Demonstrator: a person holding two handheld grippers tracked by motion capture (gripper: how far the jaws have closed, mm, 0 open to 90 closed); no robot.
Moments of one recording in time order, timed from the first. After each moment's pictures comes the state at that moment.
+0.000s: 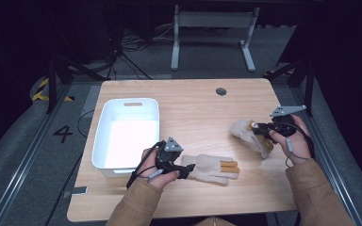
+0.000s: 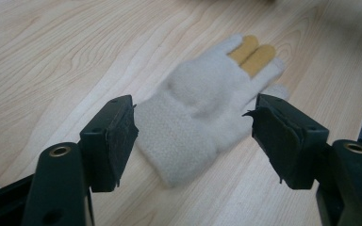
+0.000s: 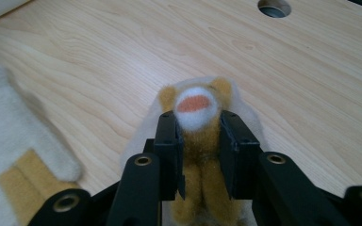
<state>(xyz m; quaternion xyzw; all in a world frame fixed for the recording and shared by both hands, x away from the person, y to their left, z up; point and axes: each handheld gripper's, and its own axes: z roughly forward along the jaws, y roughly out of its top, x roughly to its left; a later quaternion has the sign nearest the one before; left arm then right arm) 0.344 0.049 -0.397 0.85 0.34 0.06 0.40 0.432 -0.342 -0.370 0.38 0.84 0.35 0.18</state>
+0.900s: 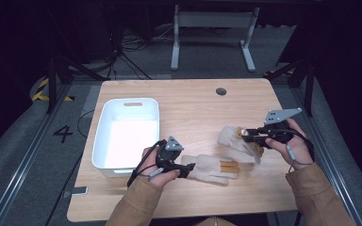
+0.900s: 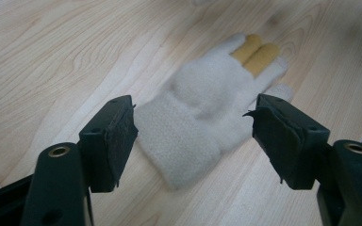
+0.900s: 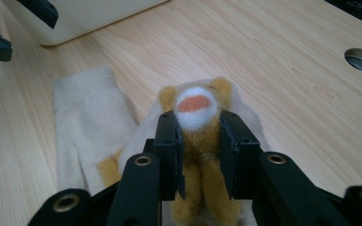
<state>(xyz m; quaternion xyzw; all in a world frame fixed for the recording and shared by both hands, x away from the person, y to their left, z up) 0.347 0.048 -0.397 0.85 0.33 0.06 0.40 0.406 -0.309 -0.349 0.25 0.88 0.39 0.13</state>
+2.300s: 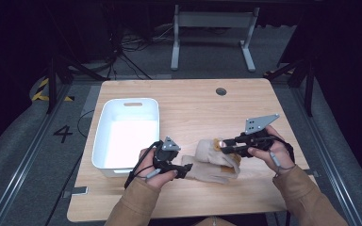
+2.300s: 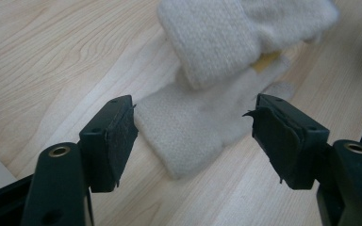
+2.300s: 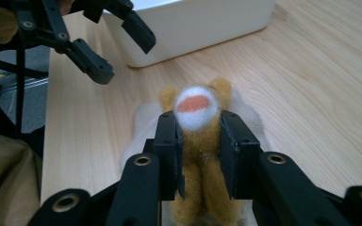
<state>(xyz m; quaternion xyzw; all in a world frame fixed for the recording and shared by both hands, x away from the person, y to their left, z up) 0.345 0.055 -0.397 0.85 0.35 0.05 0.40 0.396 -0.254 -0.363 0.16 0.88 0.45 0.04</state>
